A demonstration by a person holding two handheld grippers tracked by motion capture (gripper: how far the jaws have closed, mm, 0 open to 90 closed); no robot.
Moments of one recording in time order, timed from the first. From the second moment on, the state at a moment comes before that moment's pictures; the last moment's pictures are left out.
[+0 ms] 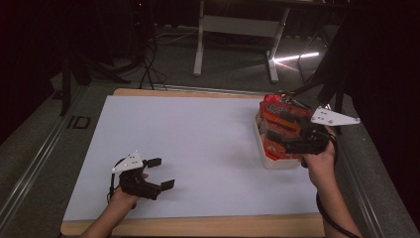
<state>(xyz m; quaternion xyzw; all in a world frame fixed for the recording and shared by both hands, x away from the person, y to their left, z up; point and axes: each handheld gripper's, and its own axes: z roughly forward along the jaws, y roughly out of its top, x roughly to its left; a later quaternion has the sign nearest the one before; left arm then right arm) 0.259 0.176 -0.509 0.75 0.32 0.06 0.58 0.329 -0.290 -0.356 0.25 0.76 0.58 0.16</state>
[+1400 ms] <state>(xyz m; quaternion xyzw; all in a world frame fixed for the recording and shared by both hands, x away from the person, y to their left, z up) 0.256 0.174 -0.509 0.75 0.32 0.07 0.58 0.293 -0.234 -0.480 0.26 0.82 0.50 0.10</state>
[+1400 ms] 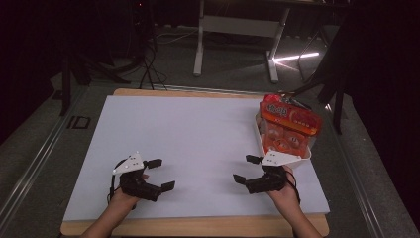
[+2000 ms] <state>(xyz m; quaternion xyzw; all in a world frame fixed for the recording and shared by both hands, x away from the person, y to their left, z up) 0.255 0.173 -0.510 0.75 0.31 0.07 0.57 0.284 -0.251 -0.493 0.29 0.82 0.48 0.09</state>
